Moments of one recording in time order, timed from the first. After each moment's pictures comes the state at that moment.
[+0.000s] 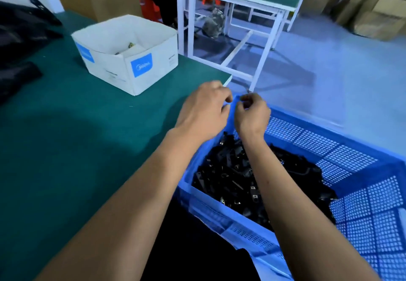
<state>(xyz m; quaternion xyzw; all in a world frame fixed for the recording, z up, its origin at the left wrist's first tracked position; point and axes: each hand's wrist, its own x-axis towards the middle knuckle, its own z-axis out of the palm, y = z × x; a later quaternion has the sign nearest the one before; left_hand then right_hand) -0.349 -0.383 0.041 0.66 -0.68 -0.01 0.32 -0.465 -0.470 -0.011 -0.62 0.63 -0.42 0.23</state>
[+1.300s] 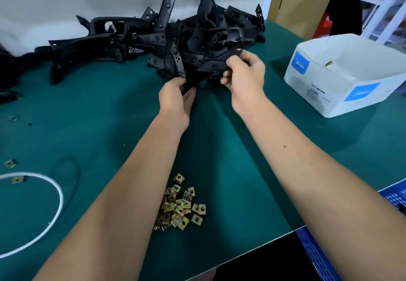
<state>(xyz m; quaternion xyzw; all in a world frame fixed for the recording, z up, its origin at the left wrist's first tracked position) -0.050 -0.136 0.032 0.42 0.12 -0.17 0.88 -0.092 -0.262 0.060 -0.49 0.21 -0.30 0.79</state>
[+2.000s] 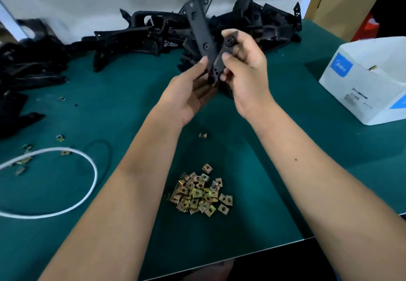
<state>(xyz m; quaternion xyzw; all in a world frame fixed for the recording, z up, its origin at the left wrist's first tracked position) -0.060 -0.072 0.058 0.49 0.00 -0.24 0.84 -0.100 -0.200 0.064 -0.62 -0.04 -0.26 0.74</state>
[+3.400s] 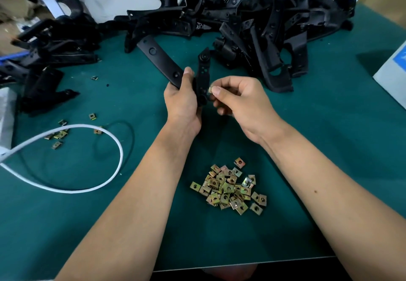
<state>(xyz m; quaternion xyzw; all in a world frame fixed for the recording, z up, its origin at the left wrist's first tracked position) -0.075 -0.023 0.021 0.50 0.14 0.02 0.85 -0.116 -0.140 0.021 -0.70 -0.01 -0.06 0.71</state>
